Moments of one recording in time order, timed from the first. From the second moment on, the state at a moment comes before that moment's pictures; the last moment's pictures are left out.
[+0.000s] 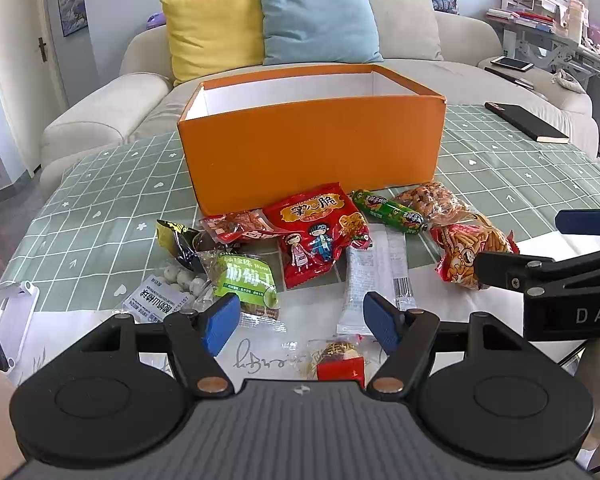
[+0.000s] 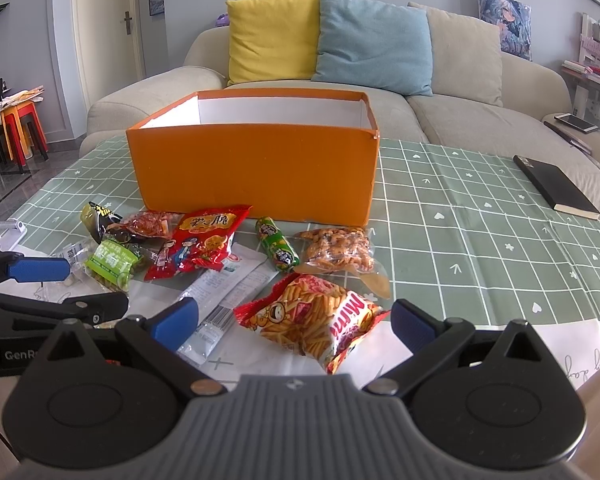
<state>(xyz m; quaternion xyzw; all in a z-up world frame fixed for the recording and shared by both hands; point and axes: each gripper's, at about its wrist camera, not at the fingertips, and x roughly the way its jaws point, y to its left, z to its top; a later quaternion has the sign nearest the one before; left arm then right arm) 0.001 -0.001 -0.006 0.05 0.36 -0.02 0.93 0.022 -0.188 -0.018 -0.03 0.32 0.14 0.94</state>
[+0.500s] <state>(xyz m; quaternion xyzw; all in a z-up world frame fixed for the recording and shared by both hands) 0.008 0.010 -0.010 0.00 0.40 -0.05 0.92 0.021 -0.186 -0.025 -0.04 0.34 0.14 0.93</state>
